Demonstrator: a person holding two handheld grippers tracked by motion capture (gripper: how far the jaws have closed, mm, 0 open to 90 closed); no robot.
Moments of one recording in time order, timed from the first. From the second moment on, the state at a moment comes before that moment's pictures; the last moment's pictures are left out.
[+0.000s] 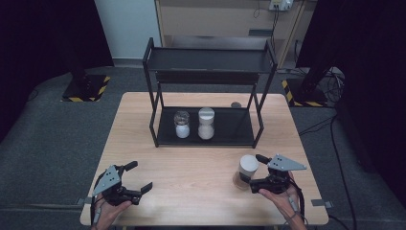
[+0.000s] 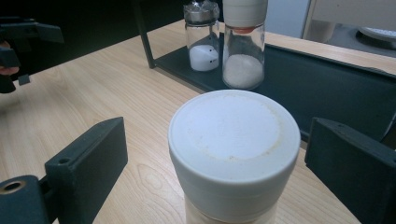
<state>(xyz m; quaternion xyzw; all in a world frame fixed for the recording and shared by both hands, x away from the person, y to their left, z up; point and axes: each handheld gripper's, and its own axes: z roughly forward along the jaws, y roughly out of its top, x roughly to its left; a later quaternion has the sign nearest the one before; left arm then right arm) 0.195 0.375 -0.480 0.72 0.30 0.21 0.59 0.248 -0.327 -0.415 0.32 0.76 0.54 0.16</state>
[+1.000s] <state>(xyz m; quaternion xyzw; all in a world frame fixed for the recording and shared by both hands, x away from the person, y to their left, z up) 0.195 0.375 -0.480 0.72 0.30 0.21 0.59 0.253 -0.317 -0.426 0.31 0.77 0.53 0.18</state>
